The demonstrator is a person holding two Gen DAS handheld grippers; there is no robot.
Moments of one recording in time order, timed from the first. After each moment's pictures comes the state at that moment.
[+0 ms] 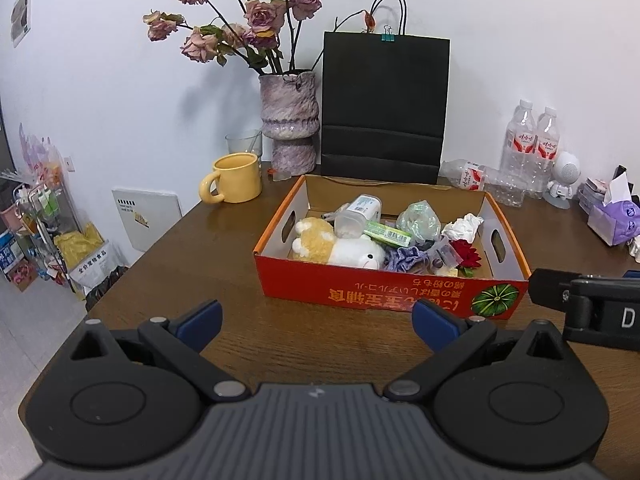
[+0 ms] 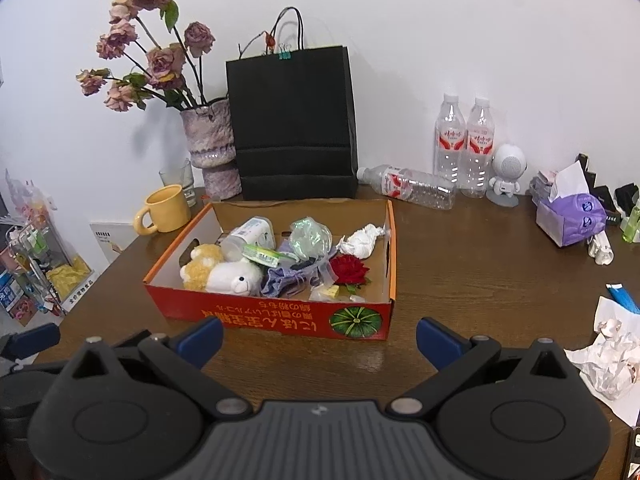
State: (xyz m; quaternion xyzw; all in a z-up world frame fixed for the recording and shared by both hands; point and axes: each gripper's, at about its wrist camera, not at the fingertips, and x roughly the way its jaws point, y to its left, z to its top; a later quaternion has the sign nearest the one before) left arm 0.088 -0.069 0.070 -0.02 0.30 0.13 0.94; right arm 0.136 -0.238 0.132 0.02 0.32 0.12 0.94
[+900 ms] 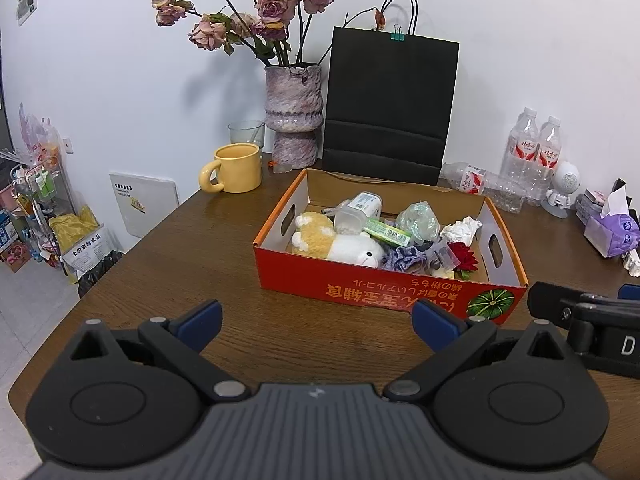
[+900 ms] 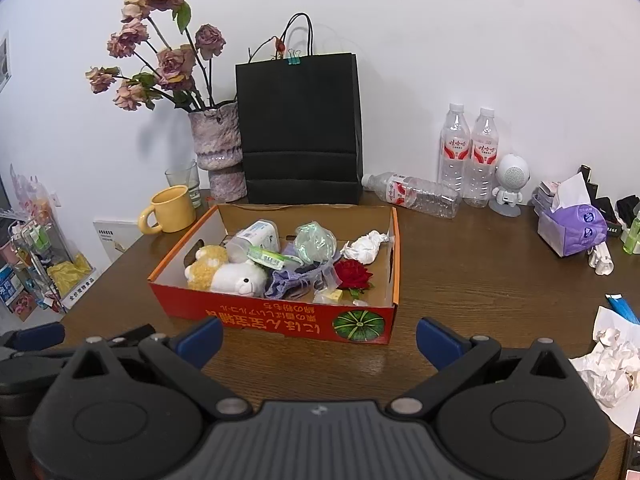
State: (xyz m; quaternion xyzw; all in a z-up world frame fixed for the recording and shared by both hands) left arm 0.087 -0.063 0.071 -0.05 0.31 0.13 0.94; right arm 0.131 -0.236 0.132 0.01 0.32 0.13 0.94
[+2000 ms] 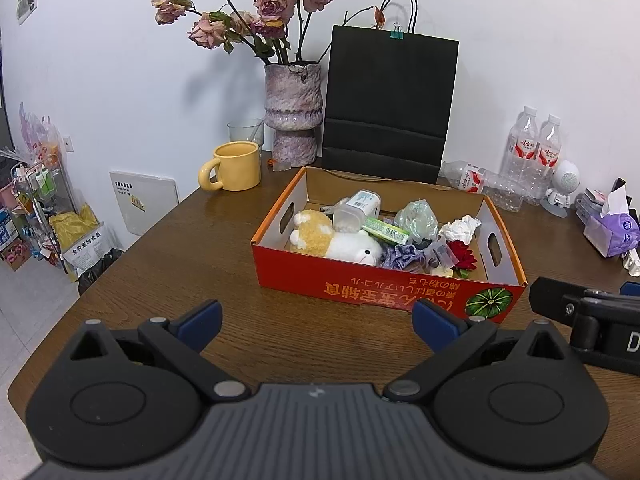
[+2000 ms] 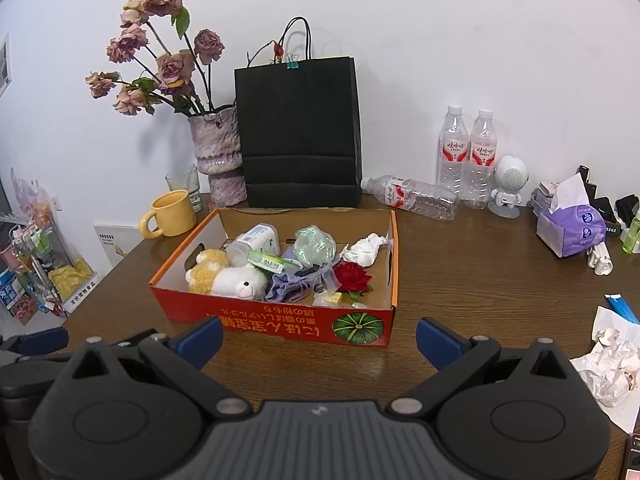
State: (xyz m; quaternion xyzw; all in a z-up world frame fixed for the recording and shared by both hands) left arm 0.086 -0.065 0.071 -0.05 0.31 0.13 0.94; right arm 0.129 -0.237 0.135 0.01 0.31 0.13 0.94
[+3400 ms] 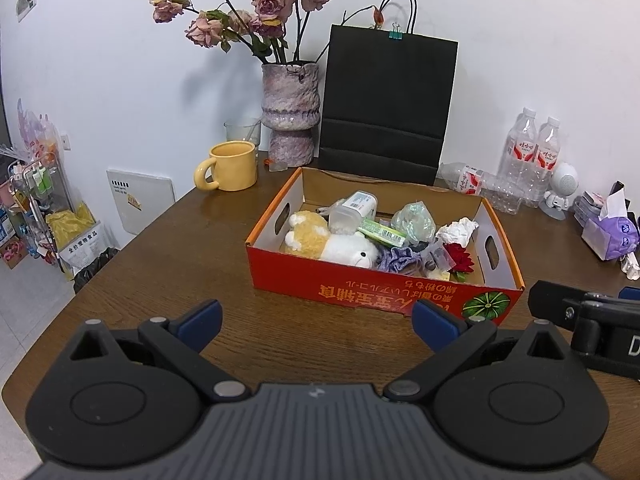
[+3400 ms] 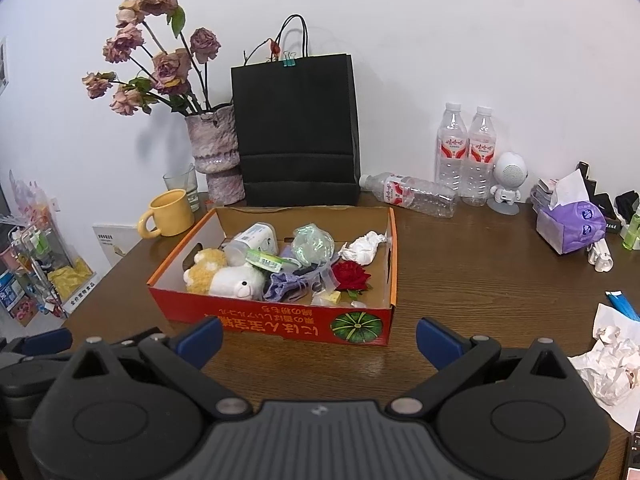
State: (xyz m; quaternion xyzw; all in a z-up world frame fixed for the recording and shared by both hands) left arm 0.091 -0.068 0.070 -0.05 0.31 0.13 0.94; right arm 0.131 -0.238 0.134 0.02 0.32 0.13 0.94
